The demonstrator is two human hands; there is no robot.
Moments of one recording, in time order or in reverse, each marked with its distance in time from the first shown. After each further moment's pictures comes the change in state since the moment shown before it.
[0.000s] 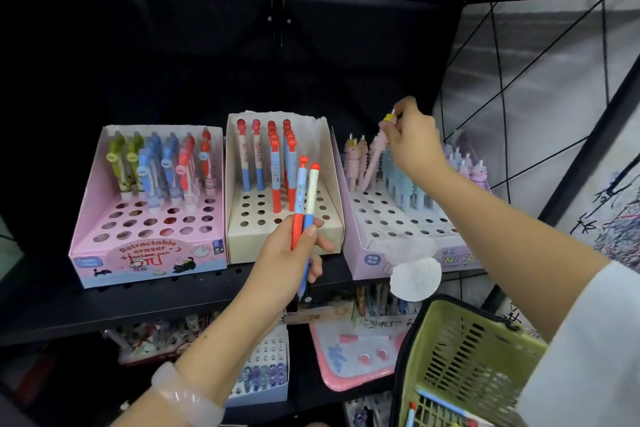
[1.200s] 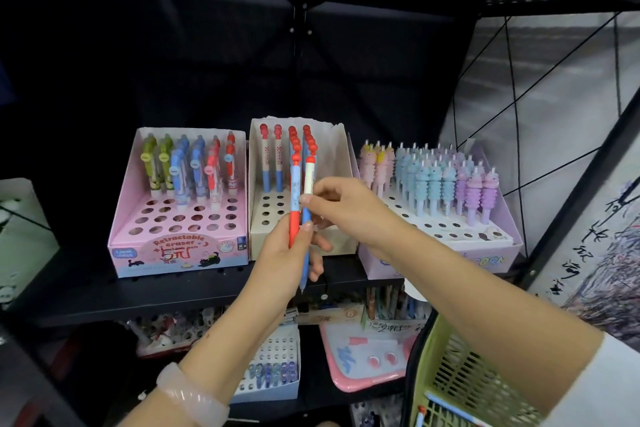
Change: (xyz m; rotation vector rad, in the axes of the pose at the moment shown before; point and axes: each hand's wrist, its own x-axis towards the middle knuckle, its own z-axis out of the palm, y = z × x) left_hand -0.009 0.004 -0.016 -0.101 0.079 0.024; right_hand -0.096 -0.088 0.018 0.618 -0.663 0.096
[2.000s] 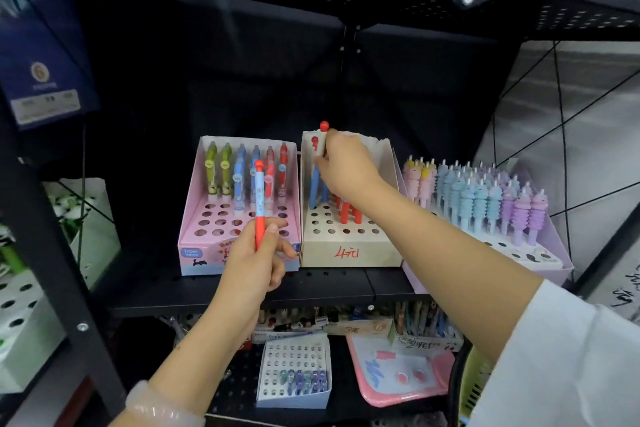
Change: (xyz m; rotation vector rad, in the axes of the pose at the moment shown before) left_hand -0.014 0.015 -0.088 -0.009 0.248 -0.008; right_hand 0.085 -0.055 0.045 -0.786 0.274 -0.105
